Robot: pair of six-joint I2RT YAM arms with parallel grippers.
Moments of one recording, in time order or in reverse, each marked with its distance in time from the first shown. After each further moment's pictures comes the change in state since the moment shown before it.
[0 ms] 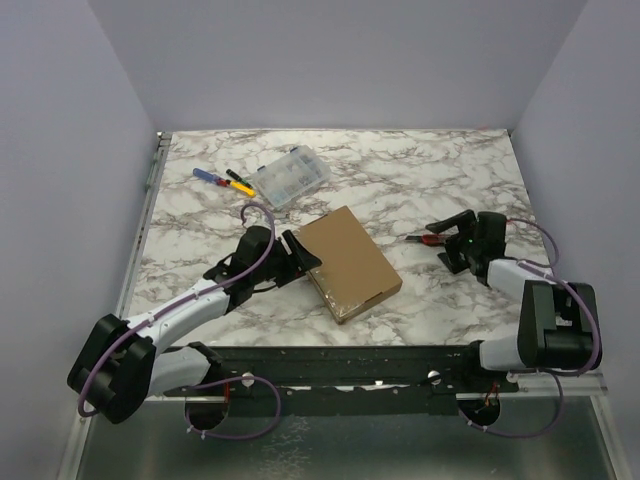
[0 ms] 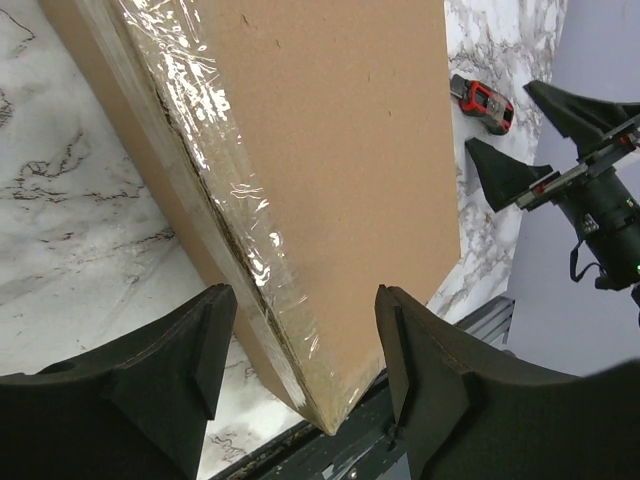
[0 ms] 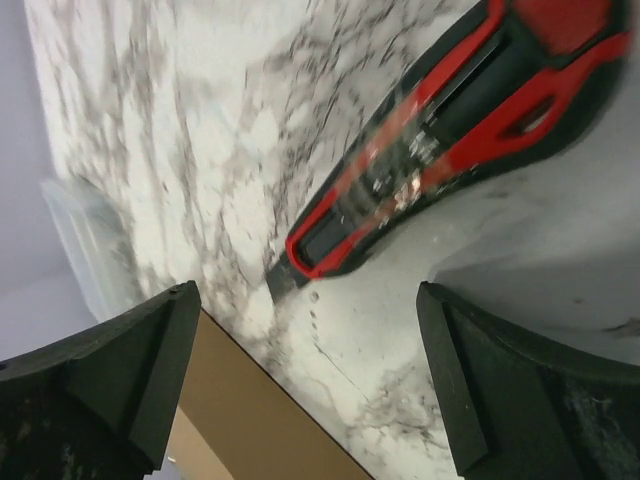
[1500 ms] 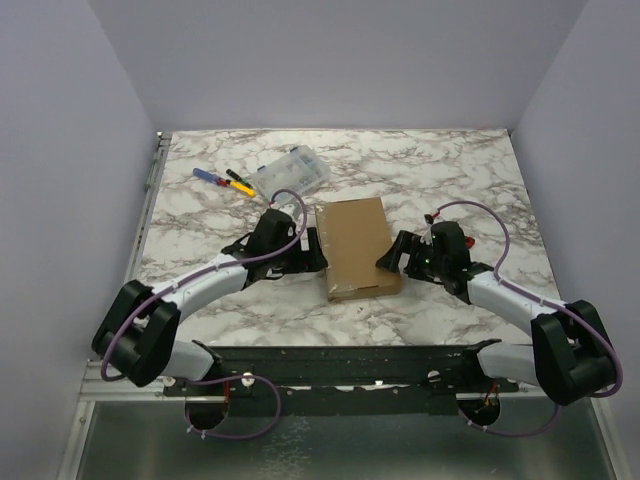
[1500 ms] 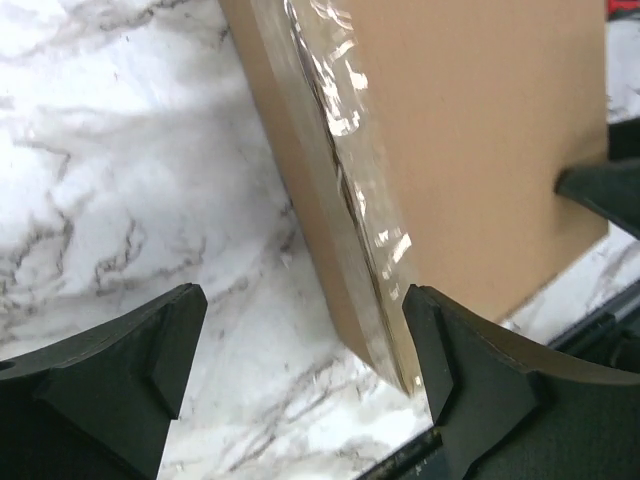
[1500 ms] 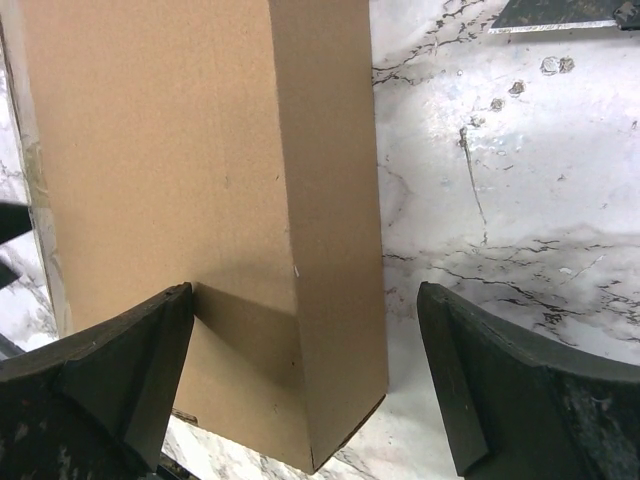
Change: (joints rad) left arm -0.004 0.277 0.229 -0.131 -0.003 0.432; right arm 0.445 -0.171 -0.034 -0.145 -0.031 -0.525
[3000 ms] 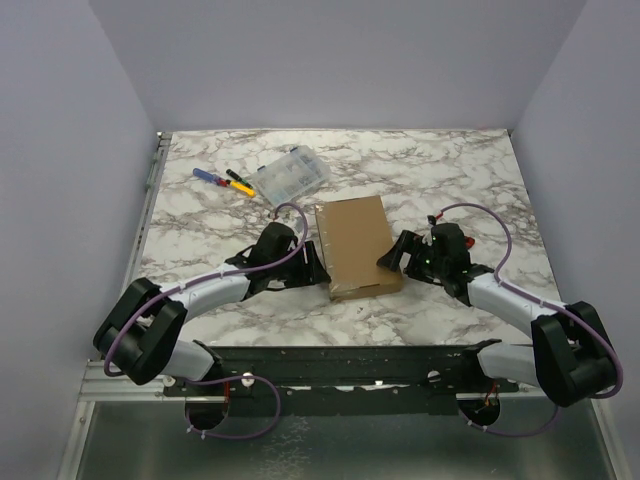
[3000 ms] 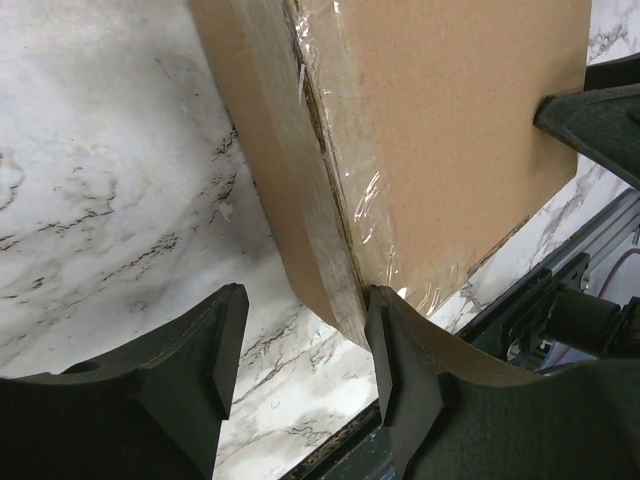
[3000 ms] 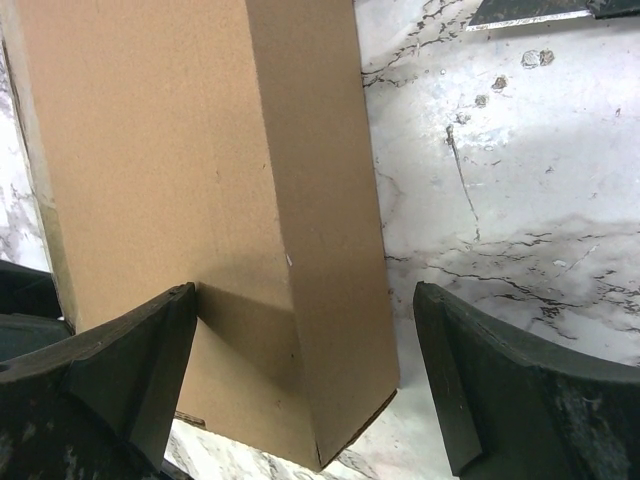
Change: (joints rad) left arm -0.027 -0.042 -0.148 0.128 0.122 -0.142; right arm 0.002 -0.006 -0.018 0.024 0.027 0.046
